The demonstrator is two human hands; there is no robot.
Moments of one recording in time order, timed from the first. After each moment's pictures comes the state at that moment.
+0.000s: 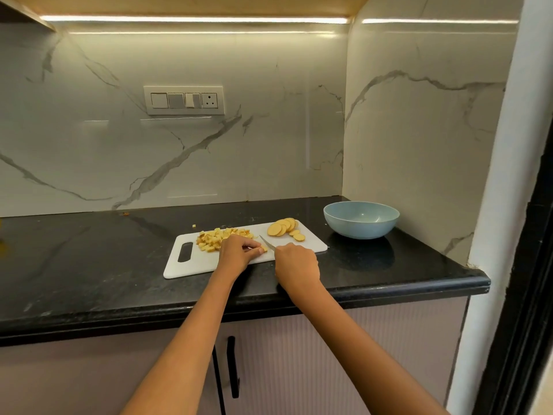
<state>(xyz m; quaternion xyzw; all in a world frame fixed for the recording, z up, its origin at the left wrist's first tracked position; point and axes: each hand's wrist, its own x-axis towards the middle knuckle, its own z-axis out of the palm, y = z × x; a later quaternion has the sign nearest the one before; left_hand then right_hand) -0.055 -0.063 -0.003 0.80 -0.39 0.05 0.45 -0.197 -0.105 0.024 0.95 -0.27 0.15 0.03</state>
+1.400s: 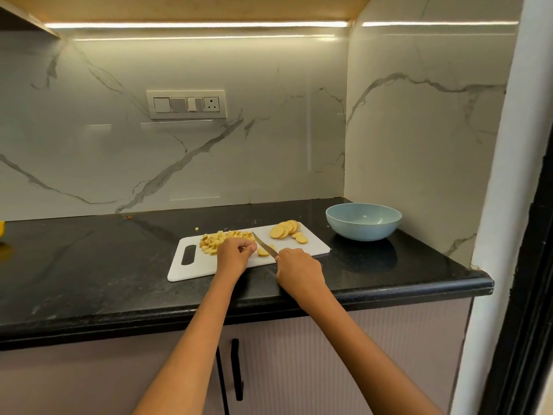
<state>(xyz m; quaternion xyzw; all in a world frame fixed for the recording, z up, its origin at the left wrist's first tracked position) -0.055 -0.058 -0.002 0.80 -0.34 0.08 0.49 -0.194 -0.109 0.019 0.95 -0.27 0.16 -0.08</state>
